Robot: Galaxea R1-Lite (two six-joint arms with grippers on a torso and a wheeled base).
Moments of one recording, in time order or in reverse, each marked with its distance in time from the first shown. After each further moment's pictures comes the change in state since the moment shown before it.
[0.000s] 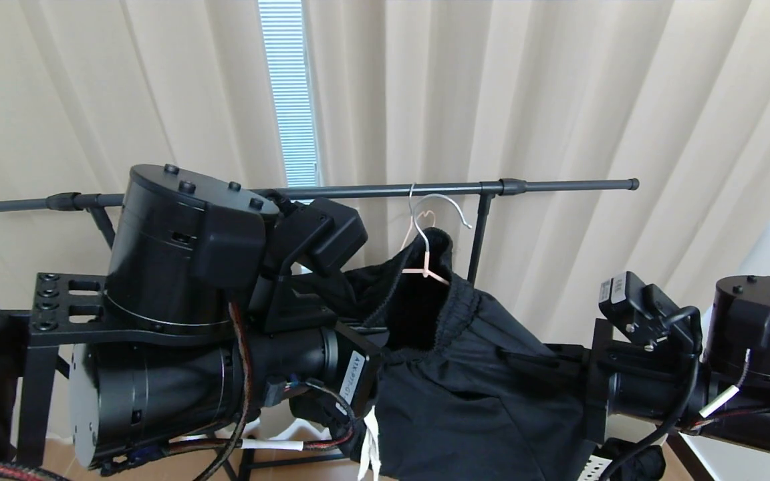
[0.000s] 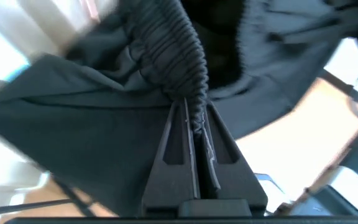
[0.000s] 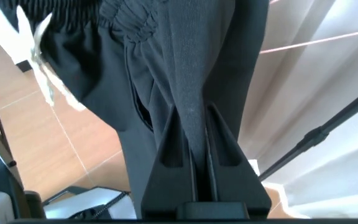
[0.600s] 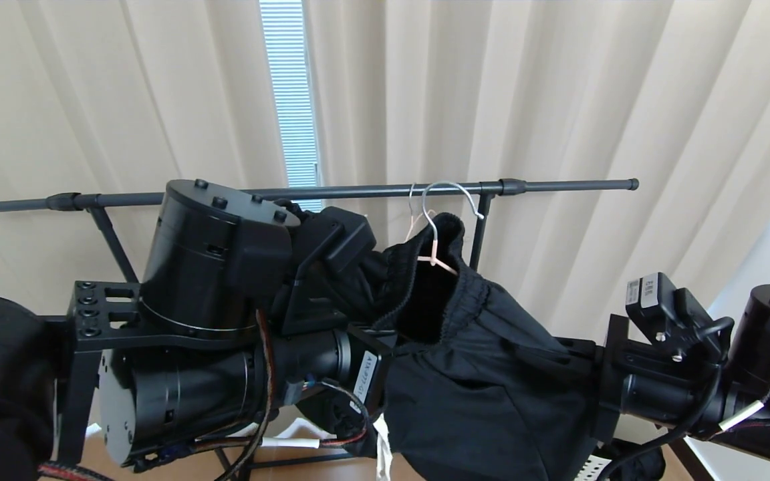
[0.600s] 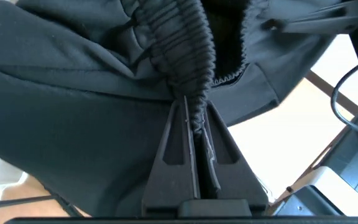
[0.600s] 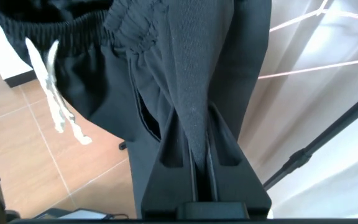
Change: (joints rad) left arm 0.011 0.039 0.008 -0.048 0.001 -0.026; right arm 0.004 -0.003 0.075 -0.182 0.001 0.000
